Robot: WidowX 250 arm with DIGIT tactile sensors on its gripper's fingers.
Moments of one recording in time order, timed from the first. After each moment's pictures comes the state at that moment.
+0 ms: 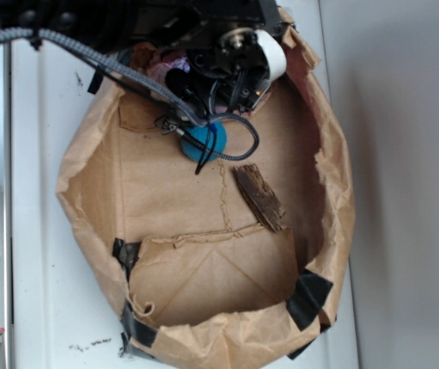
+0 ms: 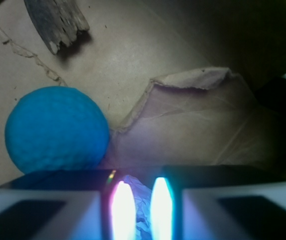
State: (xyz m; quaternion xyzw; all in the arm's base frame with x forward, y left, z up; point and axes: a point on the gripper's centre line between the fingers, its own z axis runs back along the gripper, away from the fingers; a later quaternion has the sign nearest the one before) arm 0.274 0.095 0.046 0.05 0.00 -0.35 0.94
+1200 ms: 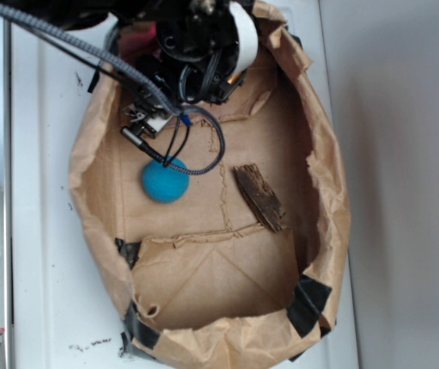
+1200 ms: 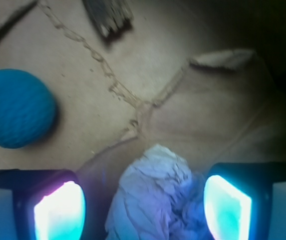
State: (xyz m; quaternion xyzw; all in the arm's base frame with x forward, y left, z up) arm 0.254 0.097 0.055 0.03 0.00 -0.37 0.93
